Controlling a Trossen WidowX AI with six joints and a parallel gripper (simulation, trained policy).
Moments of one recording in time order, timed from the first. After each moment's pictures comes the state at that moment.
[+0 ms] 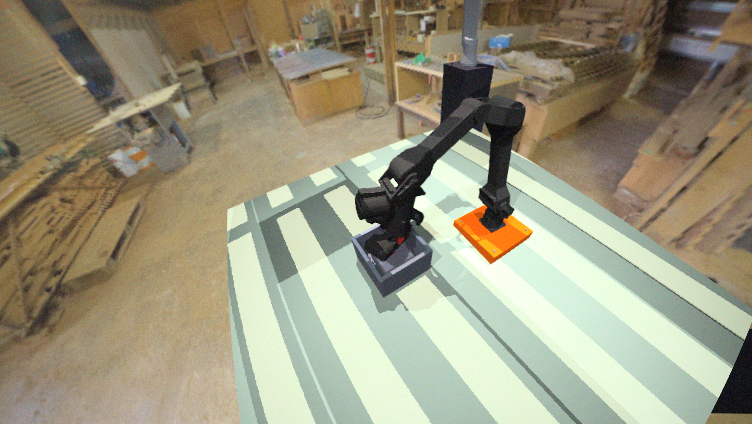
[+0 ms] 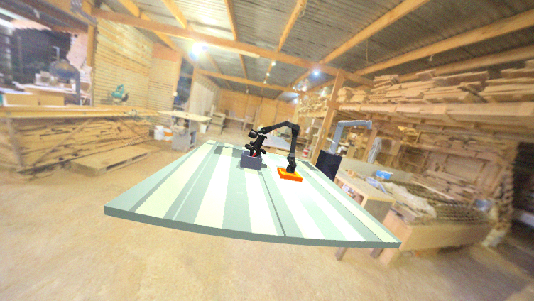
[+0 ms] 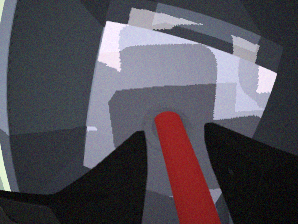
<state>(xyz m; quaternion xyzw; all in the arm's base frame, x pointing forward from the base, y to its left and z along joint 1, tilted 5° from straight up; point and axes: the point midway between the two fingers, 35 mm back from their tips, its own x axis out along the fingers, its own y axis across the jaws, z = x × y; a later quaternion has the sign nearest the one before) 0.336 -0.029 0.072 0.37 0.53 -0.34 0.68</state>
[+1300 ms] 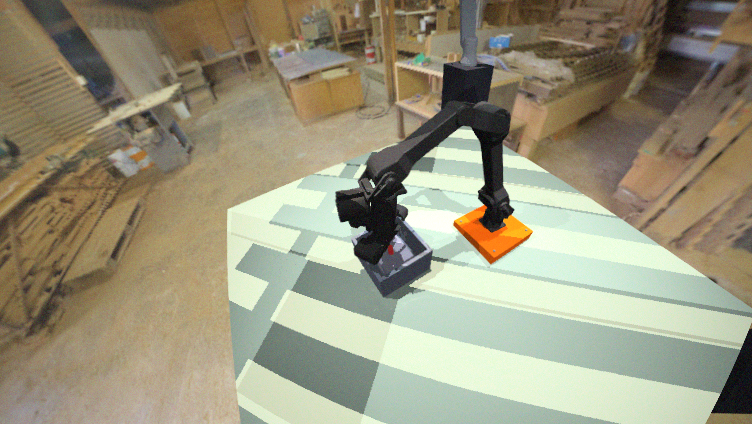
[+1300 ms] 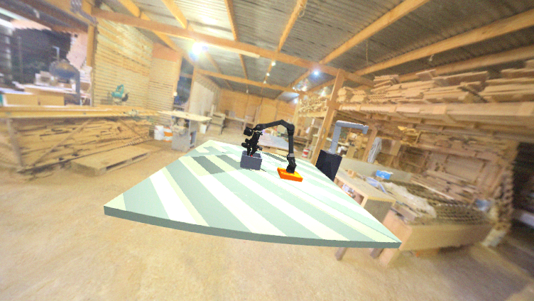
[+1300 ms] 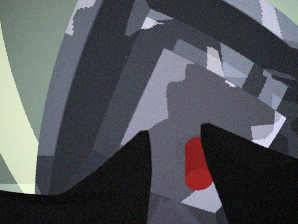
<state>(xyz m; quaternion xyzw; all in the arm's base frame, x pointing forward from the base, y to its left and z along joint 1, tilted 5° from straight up) 0.366 -0.035 0.086 0.30 0.58 -0.31 0.69</state>
